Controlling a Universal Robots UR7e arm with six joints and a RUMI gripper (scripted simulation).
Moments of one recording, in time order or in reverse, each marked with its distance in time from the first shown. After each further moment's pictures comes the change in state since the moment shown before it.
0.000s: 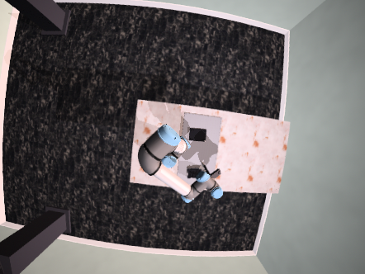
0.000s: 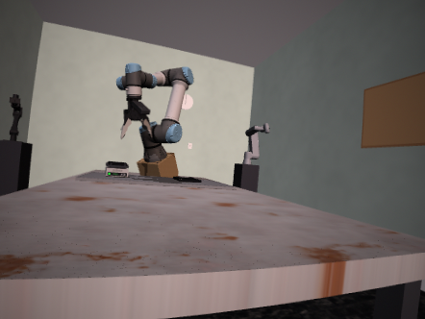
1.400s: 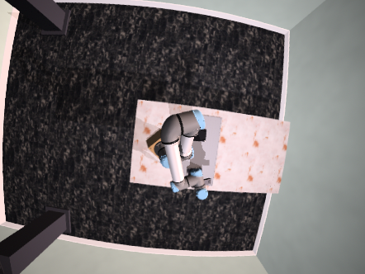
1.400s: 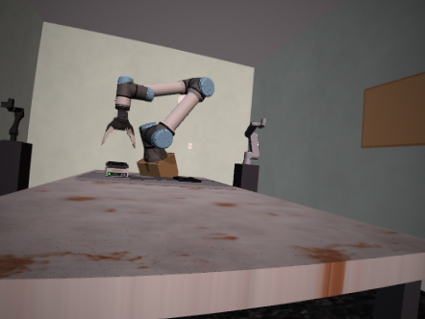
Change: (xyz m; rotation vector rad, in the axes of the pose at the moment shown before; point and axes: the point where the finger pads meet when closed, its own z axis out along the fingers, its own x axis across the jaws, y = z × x) arm 0.065 0.079 0.040 0.057 0.167 0.320
